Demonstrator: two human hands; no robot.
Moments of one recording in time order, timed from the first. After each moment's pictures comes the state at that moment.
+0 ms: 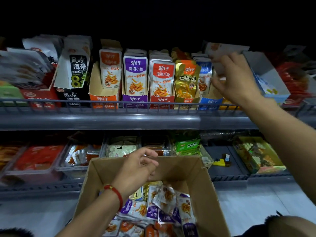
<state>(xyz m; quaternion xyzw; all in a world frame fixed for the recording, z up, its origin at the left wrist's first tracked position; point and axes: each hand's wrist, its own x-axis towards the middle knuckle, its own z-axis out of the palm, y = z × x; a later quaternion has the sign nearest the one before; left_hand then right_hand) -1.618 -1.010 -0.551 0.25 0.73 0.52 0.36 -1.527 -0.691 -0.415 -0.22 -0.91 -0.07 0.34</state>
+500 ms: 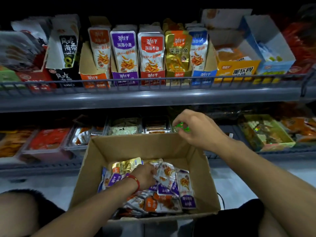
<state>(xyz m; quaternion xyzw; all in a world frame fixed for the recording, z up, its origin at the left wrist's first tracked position) -1.597 -0.992 -0.683 0.37 0.84 0.10 0.37 -1.475 -0.811 -0.542 -0.13 -0.97 0.13 0.14</state>
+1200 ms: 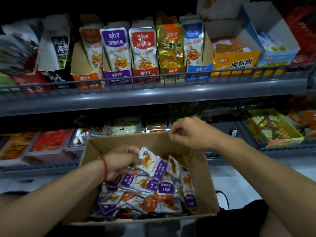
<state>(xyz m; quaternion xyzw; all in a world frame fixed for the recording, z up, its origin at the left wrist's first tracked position) -1.623 -1.009 -0.598 0.09 0.73 0.43 0.52 -1.475 -0.801 -0.549 -0.11 -0.96 0.24 0.00</state>
